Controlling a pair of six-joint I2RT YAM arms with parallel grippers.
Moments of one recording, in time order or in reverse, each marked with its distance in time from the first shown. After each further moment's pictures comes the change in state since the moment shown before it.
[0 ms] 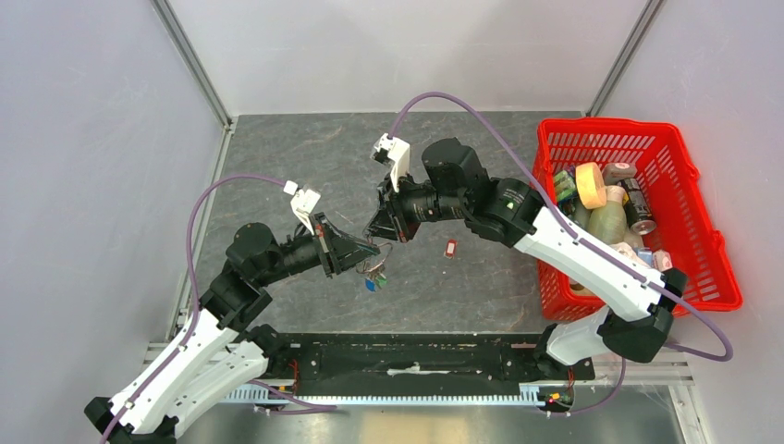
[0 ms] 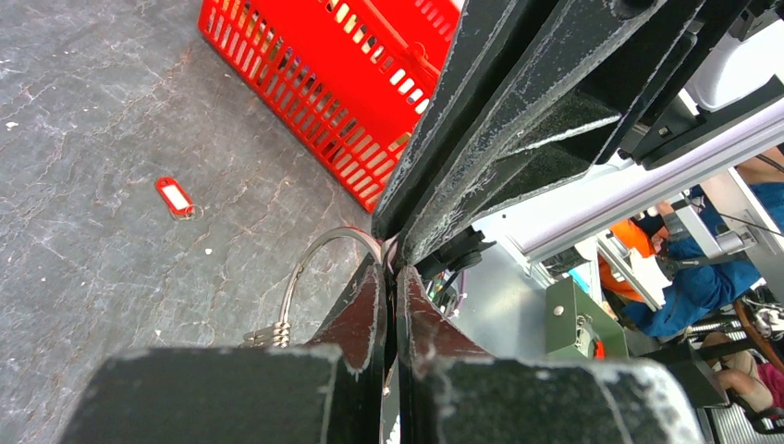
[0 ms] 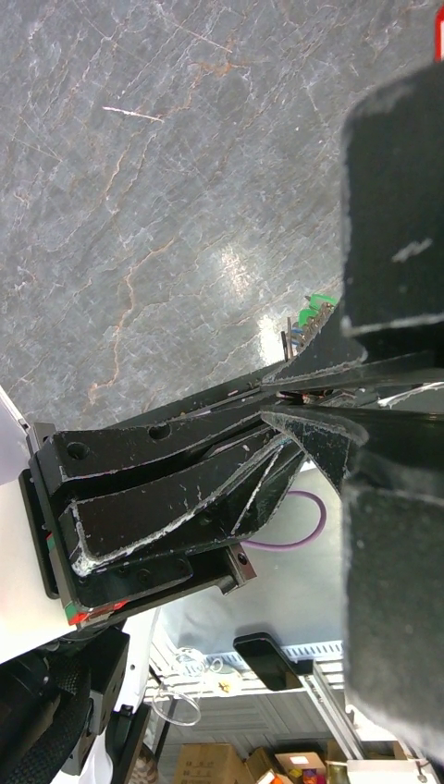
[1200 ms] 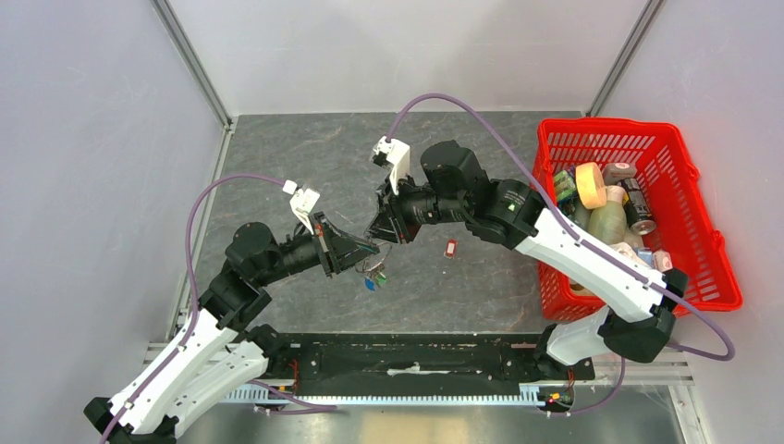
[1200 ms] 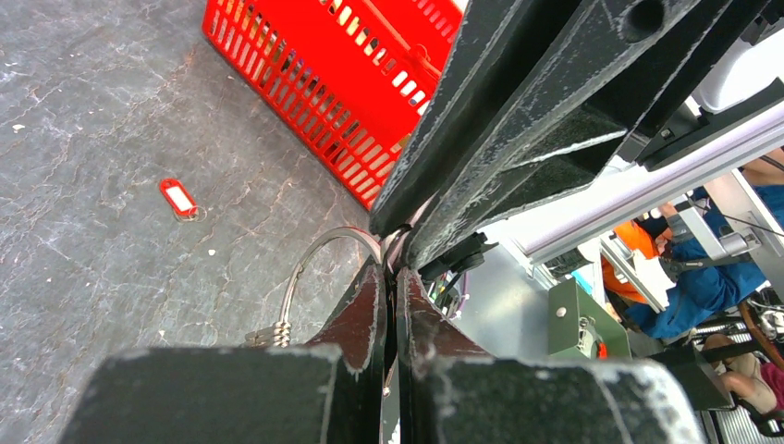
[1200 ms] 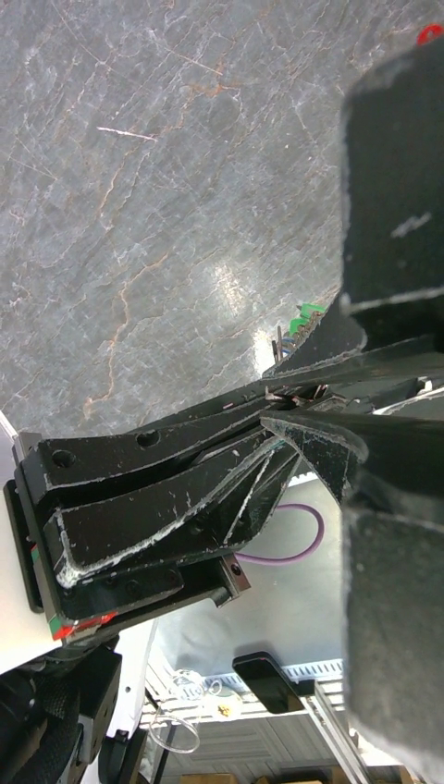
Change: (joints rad) left arm 0.000 0.001 0.010 -0.009 -0.003 0.006; right arm 0.021 0.002 0.015 -0.034 0.053 -0.022
